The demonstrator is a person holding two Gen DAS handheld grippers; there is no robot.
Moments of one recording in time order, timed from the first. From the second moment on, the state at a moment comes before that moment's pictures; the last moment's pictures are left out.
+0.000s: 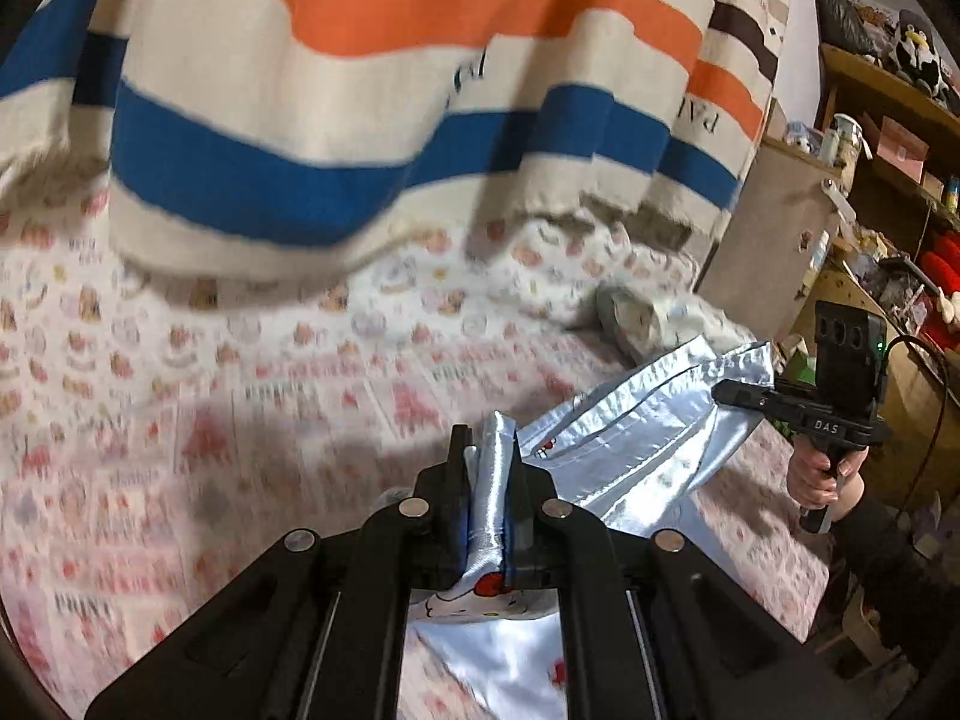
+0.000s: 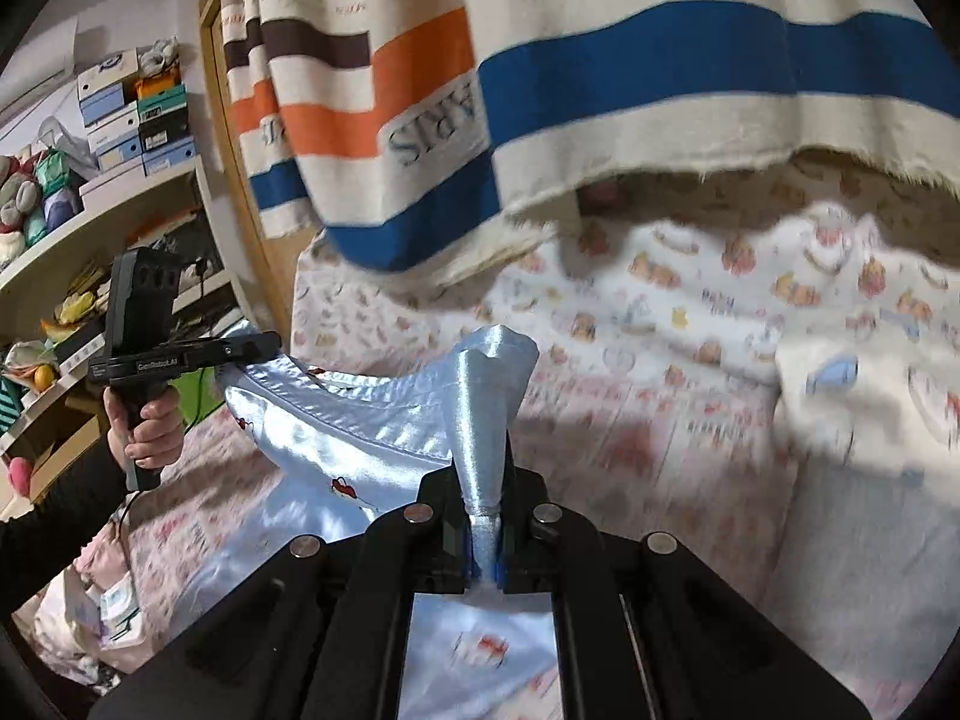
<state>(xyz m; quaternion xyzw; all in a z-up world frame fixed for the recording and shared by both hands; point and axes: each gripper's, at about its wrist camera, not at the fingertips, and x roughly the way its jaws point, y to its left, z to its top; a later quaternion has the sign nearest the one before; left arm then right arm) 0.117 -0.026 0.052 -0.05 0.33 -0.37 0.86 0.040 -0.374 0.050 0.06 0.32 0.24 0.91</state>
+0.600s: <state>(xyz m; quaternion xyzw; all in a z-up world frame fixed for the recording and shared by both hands) 0.075 -0.035 0.017 0.01 0.38 -0.36 0.85 0.021 -0.376 -0.004 0.09 0.40 0.23 0.88</state>
